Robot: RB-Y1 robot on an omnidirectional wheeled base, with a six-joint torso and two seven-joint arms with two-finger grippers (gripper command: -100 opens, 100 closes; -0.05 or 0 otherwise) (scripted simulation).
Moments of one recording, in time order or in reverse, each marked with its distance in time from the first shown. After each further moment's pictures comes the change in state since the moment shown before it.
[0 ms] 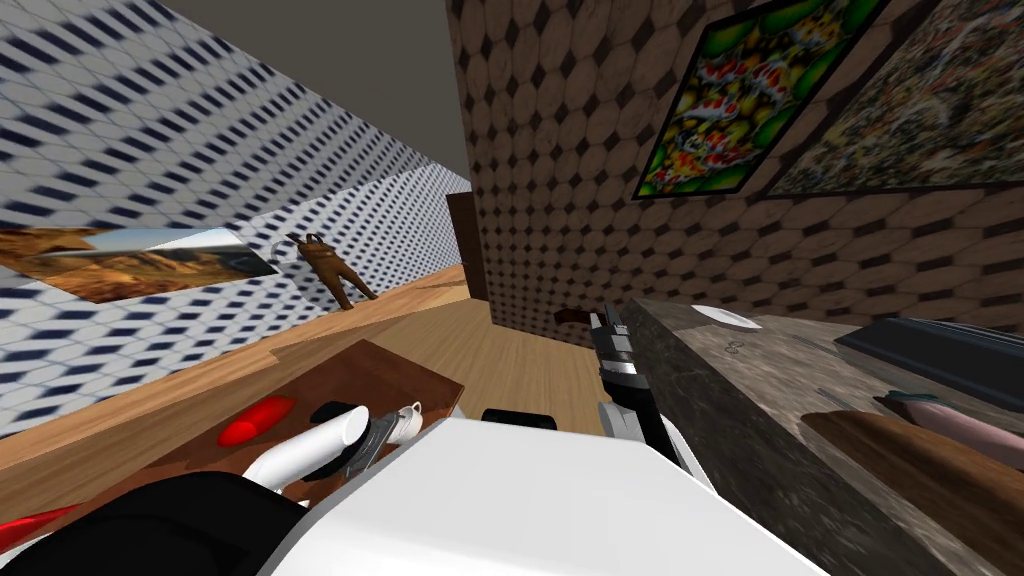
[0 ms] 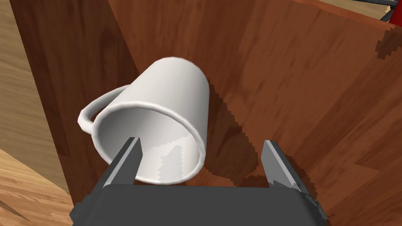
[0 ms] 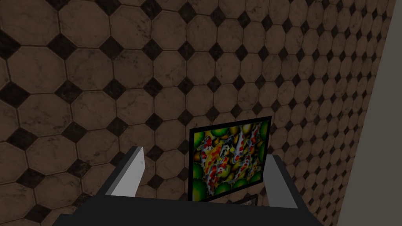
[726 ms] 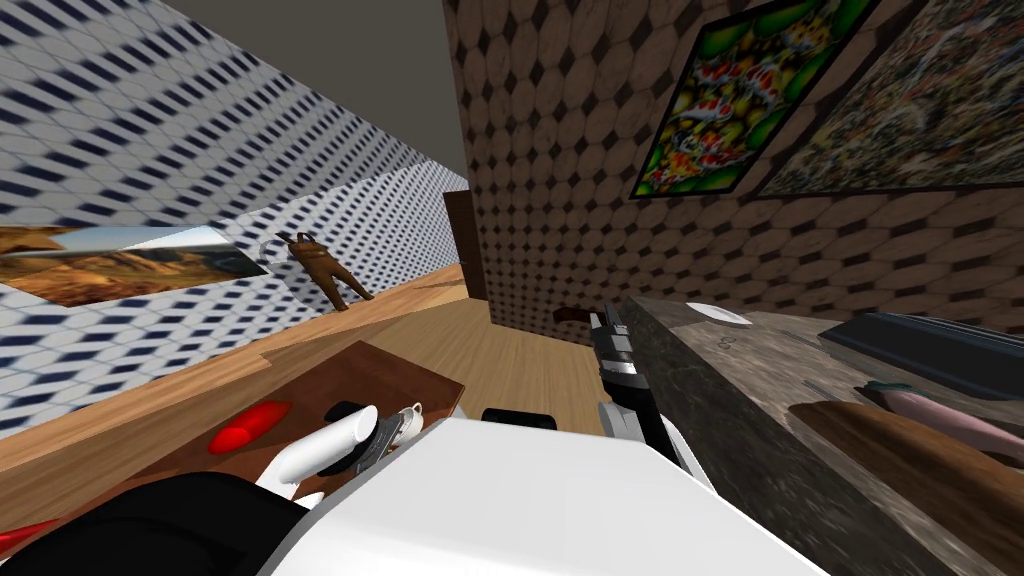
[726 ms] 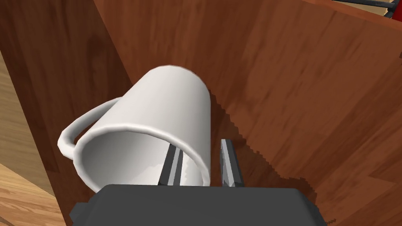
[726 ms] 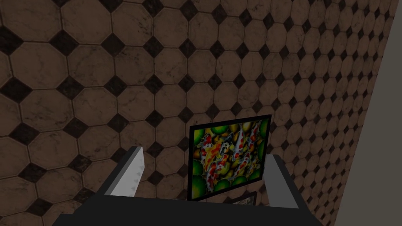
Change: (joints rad) left arm -0.028 -0.005 -0.035 0.088 -0.027 -0.052 0.006; right arm 0.000 0.000 0.000 0.000 0.000 0.000 0.000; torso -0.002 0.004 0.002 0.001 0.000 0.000
